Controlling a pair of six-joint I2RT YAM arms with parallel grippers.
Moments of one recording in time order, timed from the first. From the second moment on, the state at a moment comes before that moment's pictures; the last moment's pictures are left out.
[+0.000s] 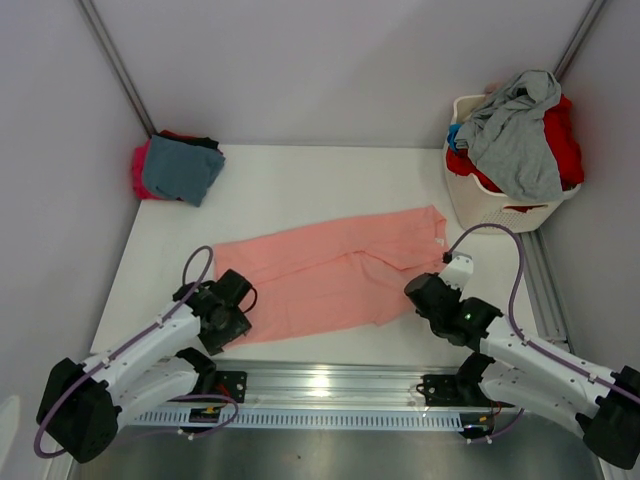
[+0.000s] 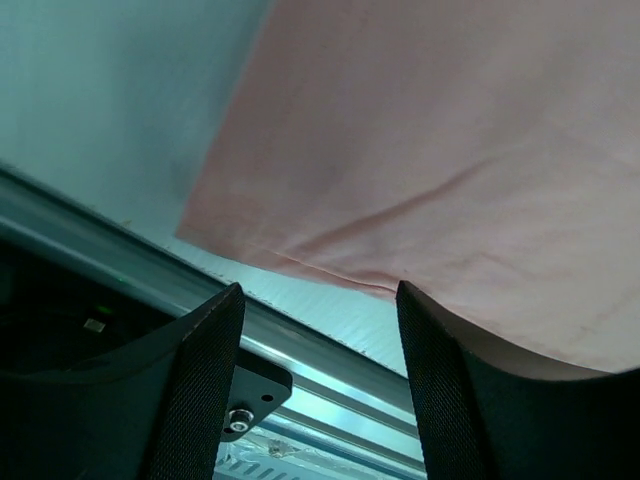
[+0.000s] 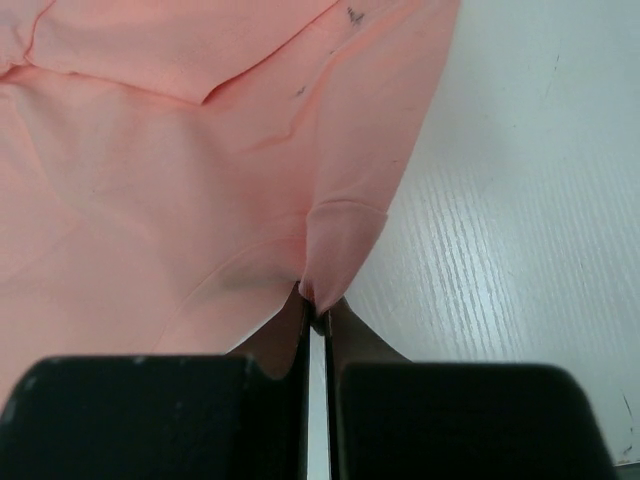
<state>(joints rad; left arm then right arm) -0.55 0.92 0.51 -1.04 -0.22 -1.20 0.83 0.85 0.53 -0.68 0.68 0.96</state>
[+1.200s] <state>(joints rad) -0.57 1.26 0.59 -1.03 -0.31 -1.21 0.82 0.69 0.54 -0.68 0.67 0.90</state>
